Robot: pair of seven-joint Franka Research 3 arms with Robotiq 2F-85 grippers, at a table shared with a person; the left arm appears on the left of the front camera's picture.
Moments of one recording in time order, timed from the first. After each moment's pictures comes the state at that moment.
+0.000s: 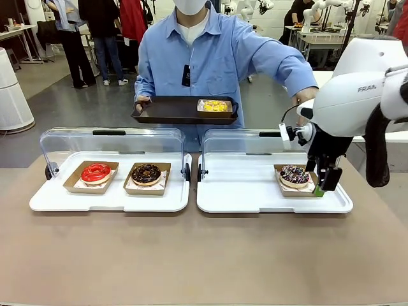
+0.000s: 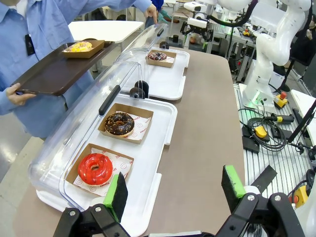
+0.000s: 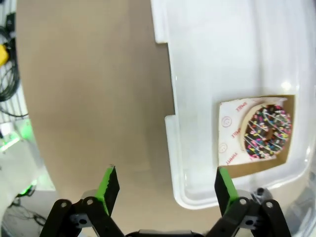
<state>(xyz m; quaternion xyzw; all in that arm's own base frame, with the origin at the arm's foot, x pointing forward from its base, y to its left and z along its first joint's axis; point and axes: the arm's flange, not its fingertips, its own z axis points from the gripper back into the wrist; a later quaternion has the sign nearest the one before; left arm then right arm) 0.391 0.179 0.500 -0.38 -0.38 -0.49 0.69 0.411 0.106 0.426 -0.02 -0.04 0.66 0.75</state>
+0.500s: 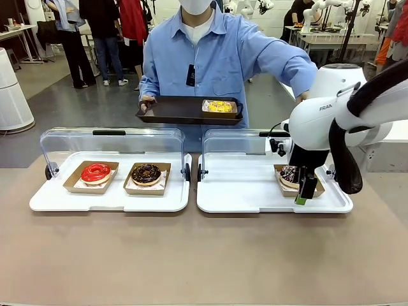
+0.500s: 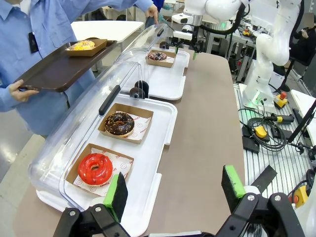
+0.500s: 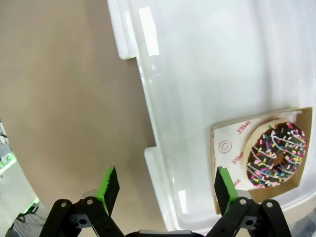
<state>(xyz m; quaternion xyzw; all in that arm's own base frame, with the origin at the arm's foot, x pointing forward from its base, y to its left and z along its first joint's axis) 0.391 0.179 0.500 -0.38 -0.38 -0.49 0.69 0.451 0.124 0.372 -0.01 -0.02 0.64 0.77</state>
